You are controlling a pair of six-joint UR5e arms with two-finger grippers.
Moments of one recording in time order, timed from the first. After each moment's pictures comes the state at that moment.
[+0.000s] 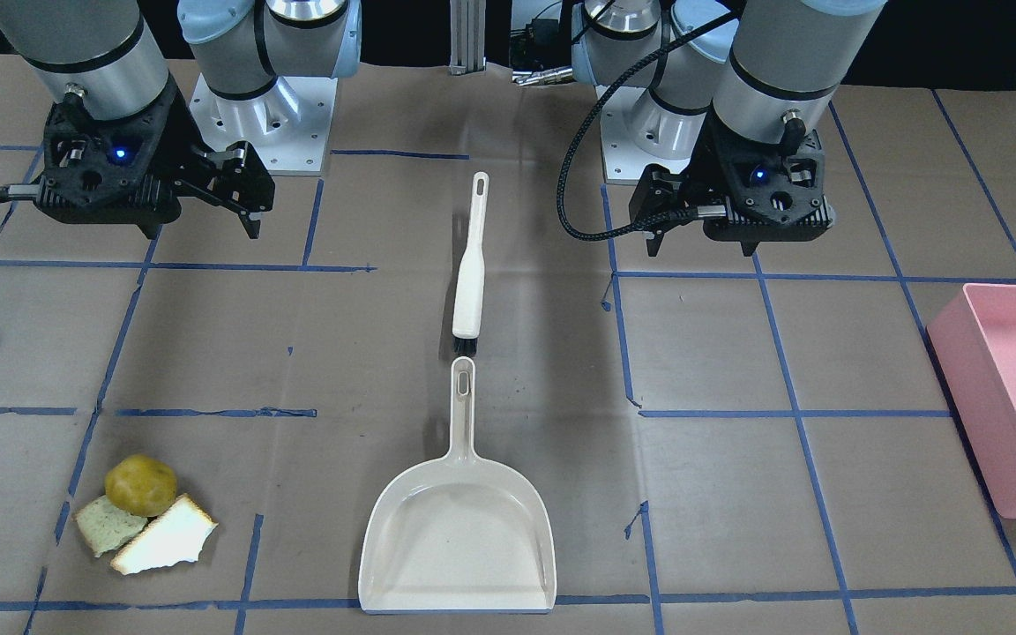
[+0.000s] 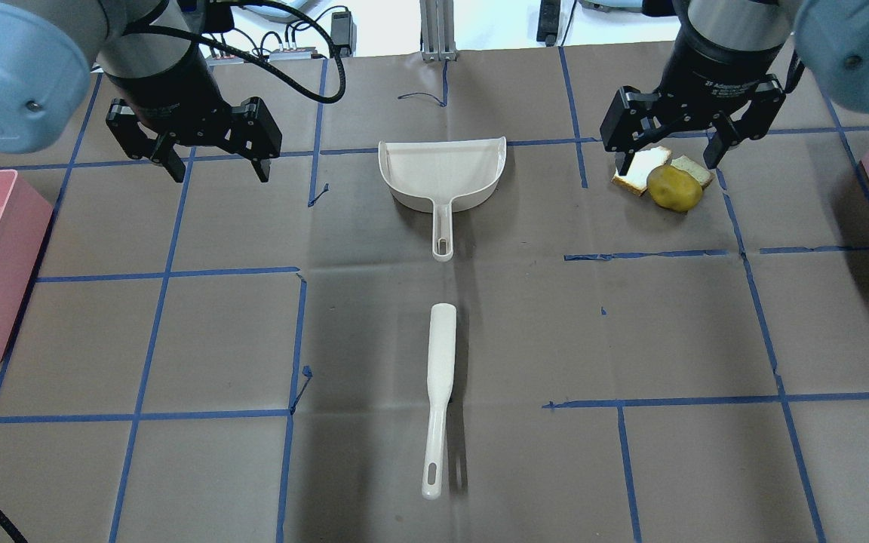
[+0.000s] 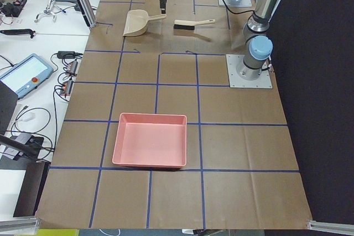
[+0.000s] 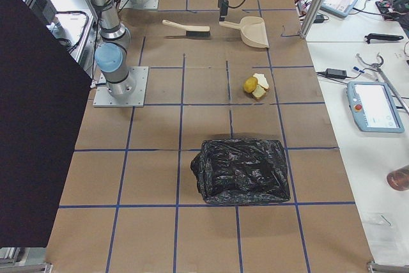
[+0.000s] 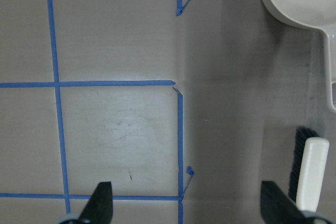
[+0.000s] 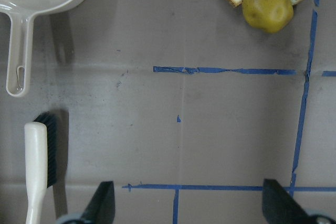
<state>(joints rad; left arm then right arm) -1.62 -1.64 -1.50 -1.59 1.63 -0.04 1.59 -1.51 1.49 -1.53 -1.57 -0.01</state>
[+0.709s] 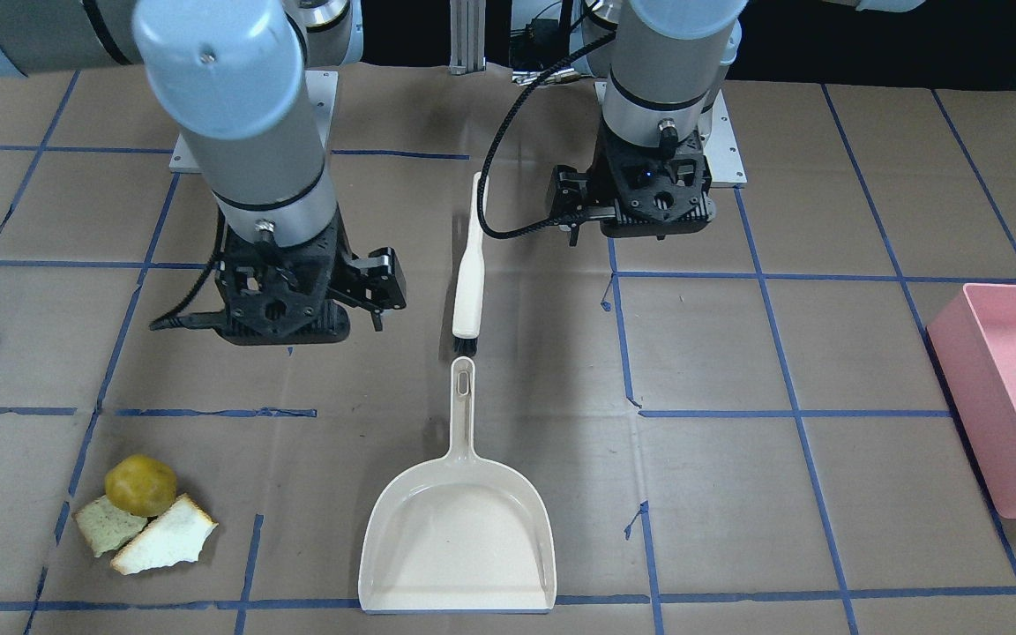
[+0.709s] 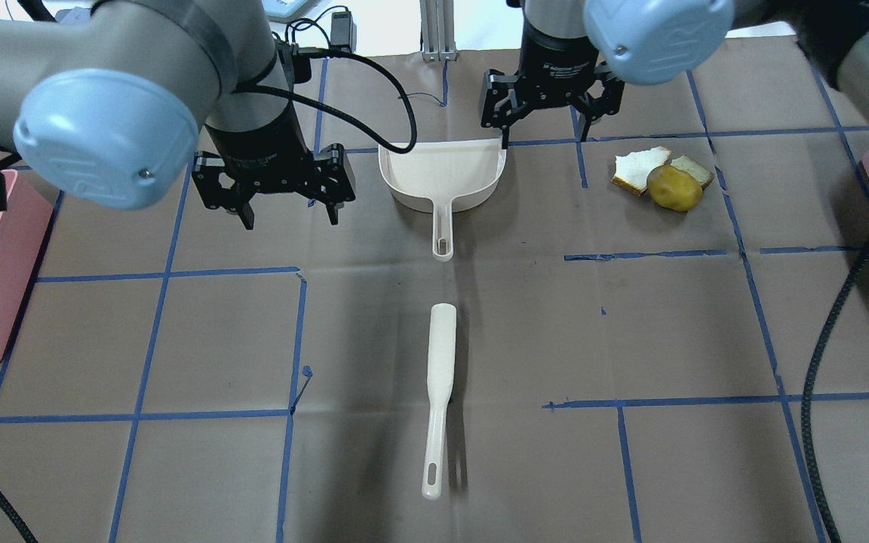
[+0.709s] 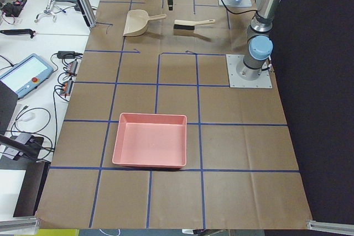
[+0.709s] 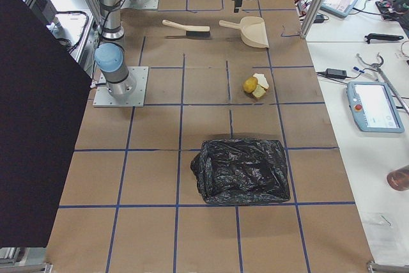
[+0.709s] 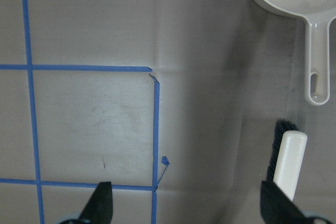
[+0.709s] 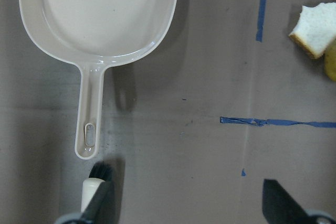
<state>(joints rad) -1.78 -1.64 -1.60 -1.56 1.62 -0.28 1.79 -1.25 1.33 -1.63 -1.58 0.15</state>
